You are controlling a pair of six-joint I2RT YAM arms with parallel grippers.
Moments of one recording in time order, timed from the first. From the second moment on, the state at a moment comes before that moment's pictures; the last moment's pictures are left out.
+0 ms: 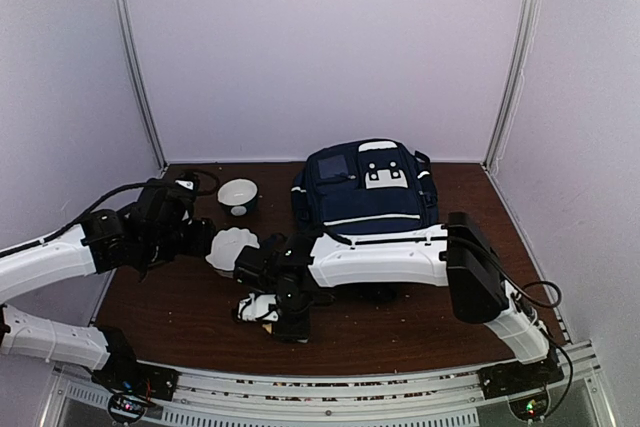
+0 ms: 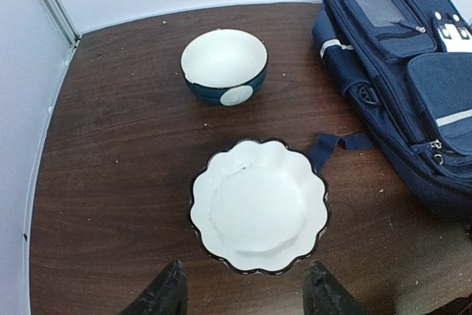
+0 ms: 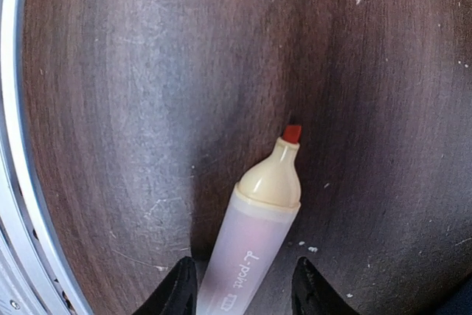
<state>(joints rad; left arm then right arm) -0.78 1.03 0.78 -0.49 -0.50 -0.43 1.26 2.37 2.04 -1.04 -0.02 -0.33</state>
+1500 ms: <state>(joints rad) -0.76 1.38 1.19 -0.47 -0.46 -0.04 1.12 2.17 1.87 -1.09 -0.13 -0.39</state>
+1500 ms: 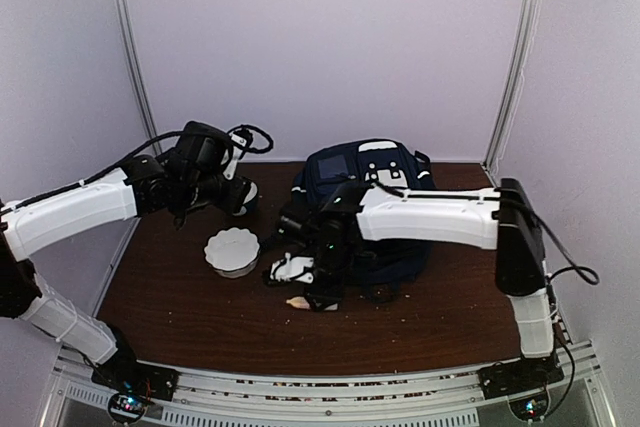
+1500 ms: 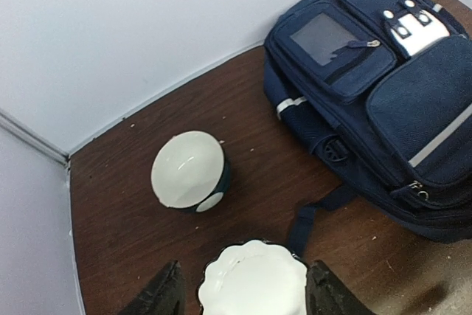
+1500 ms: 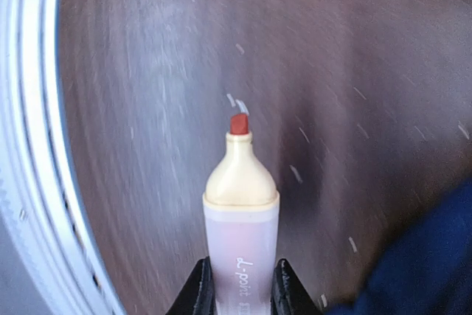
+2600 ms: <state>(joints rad) -0.97 2.16 1.80 -0.34 0.04 0.69 0.21 1.57 1.34 -1.01 -0.33 -0.39</state>
